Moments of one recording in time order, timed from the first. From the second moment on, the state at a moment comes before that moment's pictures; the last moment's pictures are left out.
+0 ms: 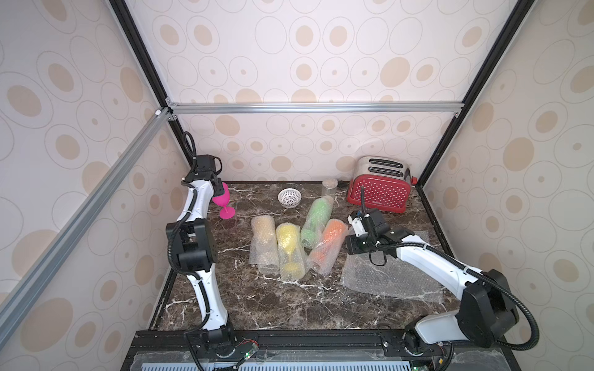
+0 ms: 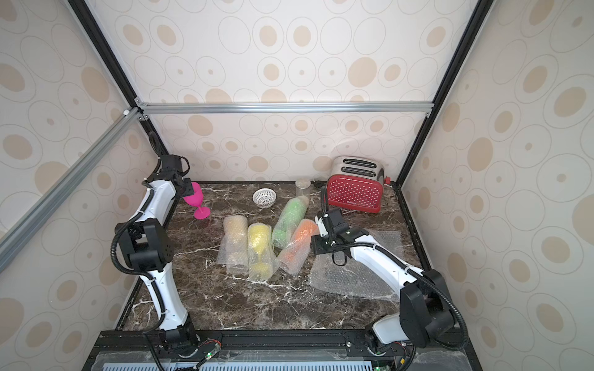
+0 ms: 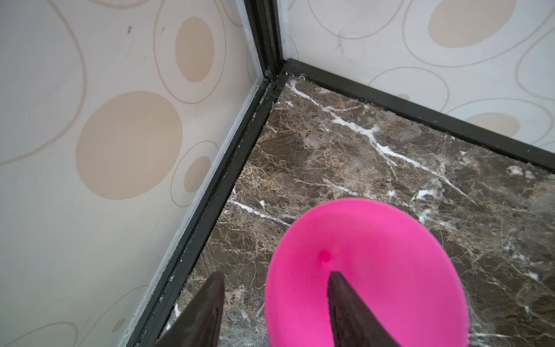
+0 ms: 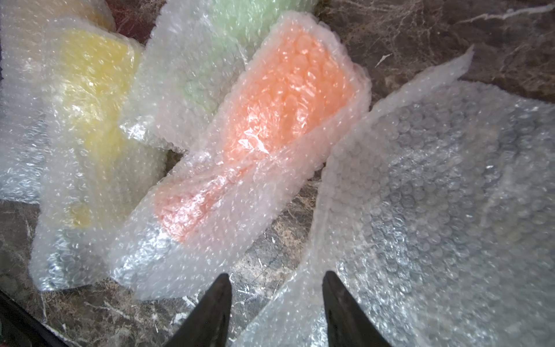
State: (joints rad) left arm 0.18 2.10 1.98 -0.77 -0.28 -0.16; right arm 0.47 1.41 1.00 -0.59 -0.13 0.30
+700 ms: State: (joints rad) left arm 0.11 1.73 1.81 -0.78 -0.06 -0.15; right arm 0.26 1.40 0.98 -0.82 0.09 0.60
